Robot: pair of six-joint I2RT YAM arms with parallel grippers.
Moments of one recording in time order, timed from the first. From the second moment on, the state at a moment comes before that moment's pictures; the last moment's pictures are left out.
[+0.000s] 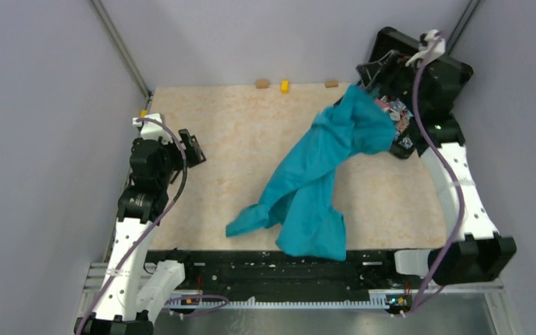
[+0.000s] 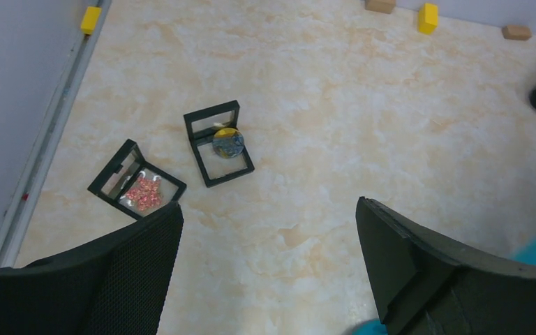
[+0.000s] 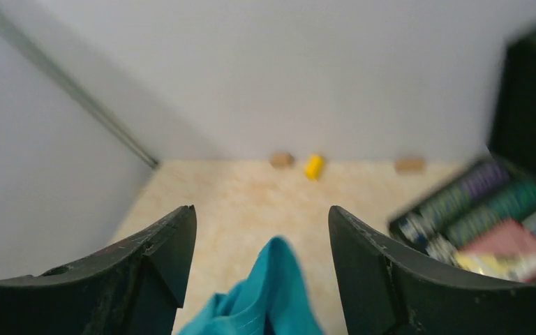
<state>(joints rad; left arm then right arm) -0.09 0.79 0.90 -0.41 -0.14 -0.22 0.08 1.23 1.43 -0.03 -0.36 0.43</state>
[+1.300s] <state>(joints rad) -0.97 1.07 0.66 -0.49 -0.26 -0.72 0.49 1.50 0.81 -0.21 -0.02 0.46</state>
